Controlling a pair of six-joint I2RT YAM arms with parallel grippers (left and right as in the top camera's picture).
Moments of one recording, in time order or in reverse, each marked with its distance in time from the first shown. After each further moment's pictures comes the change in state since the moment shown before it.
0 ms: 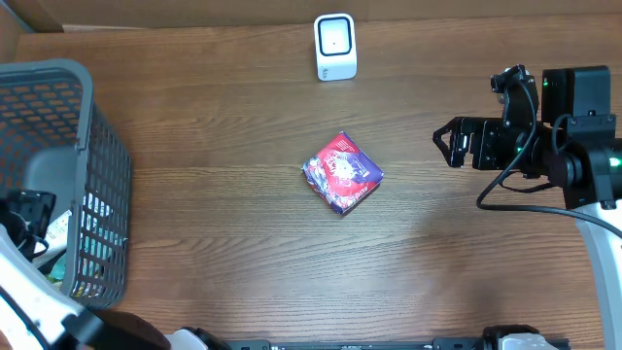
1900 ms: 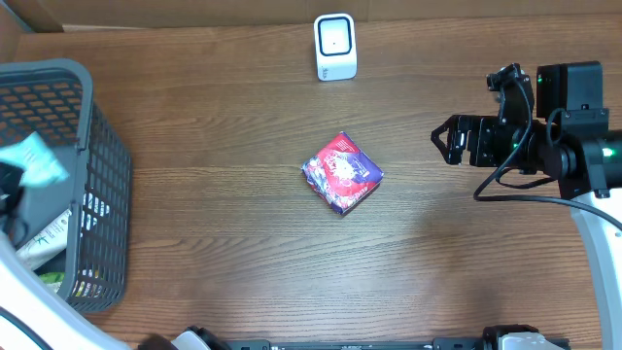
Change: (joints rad) left arm -0.140 -0.156 0.316 -0.040 0.150 0.143; right arm 0.000 0.032 0.000 0.005 0.000 0.000
